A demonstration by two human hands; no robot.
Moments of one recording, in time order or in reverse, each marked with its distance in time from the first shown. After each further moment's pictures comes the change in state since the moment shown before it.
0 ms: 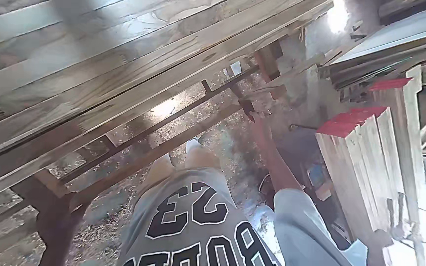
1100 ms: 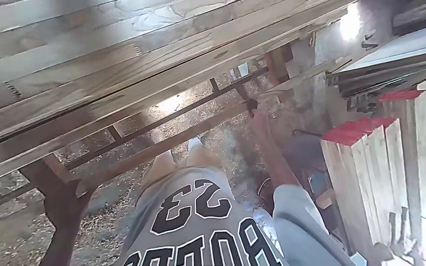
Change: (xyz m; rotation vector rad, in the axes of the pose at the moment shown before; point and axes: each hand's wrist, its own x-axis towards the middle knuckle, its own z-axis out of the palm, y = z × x) left_hand -0.002 -0.001 0.013 0.014 0.005 -0.102; right_hand 0.008 -0.038 -0.002 0.038 -0.009 -0.021
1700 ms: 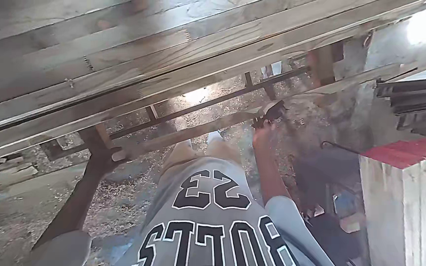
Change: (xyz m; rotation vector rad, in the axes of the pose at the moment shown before) left_hand 0.040 -0.030 -0.028 -0.006 -0.393 0.100; right_hand -0.034 -0.053 0.122 1.652 0.331 0.156
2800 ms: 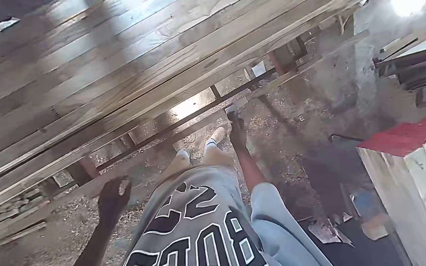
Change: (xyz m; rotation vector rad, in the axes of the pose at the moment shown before) left_hand -0.060 0.170 0.009 -0.046 0.370 0.097; right_hand 0.083 0.044 -0.039 -0.994 -0.309 -0.718
